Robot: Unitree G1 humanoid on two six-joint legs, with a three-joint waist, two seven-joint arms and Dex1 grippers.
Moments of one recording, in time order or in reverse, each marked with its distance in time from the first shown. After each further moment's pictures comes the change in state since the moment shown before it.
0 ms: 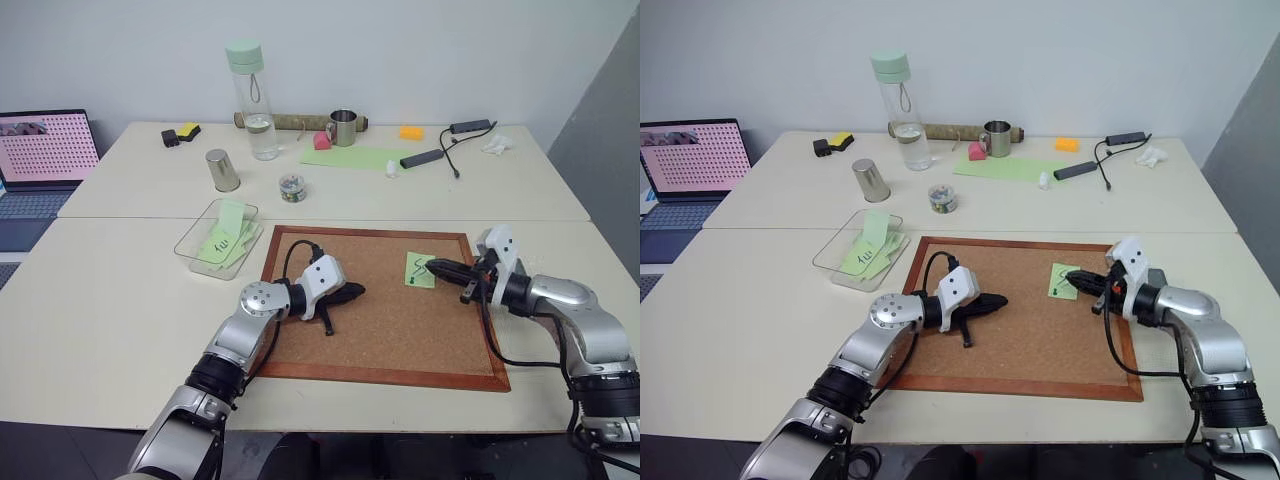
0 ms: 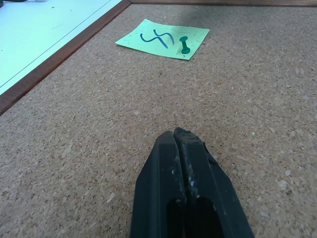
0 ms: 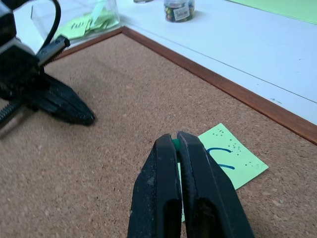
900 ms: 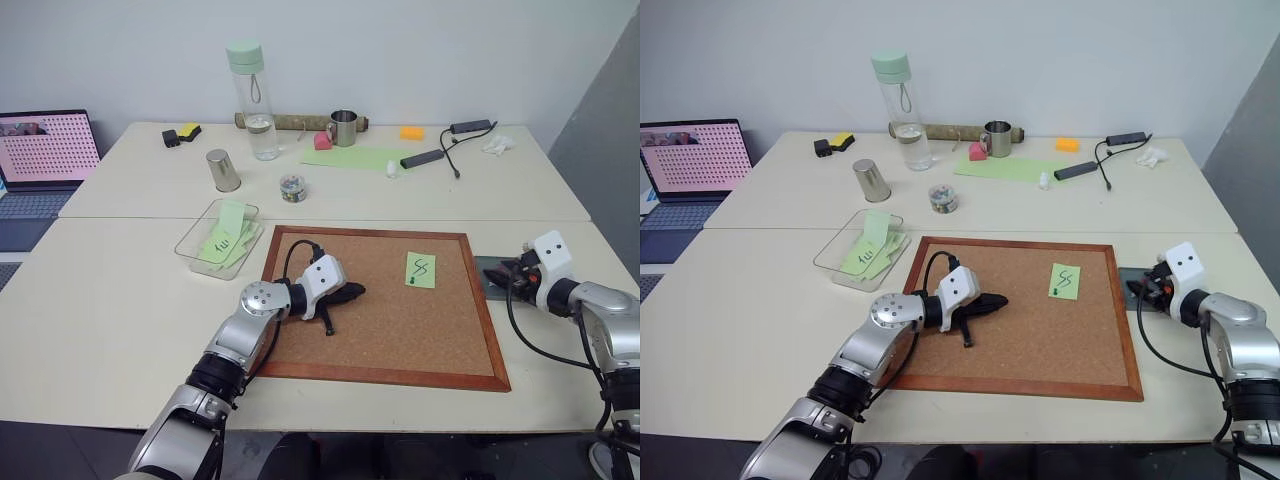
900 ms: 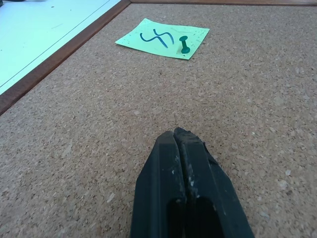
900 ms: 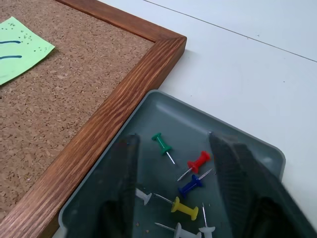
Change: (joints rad) left arm -0.004 0.000 -0.003 0.007 0.000 -0.001 0.000; right arm -0.005 -0.106 -0.068 0.273 -0.198 -0.078 -0.172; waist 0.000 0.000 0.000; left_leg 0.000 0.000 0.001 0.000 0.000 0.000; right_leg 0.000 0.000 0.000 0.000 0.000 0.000
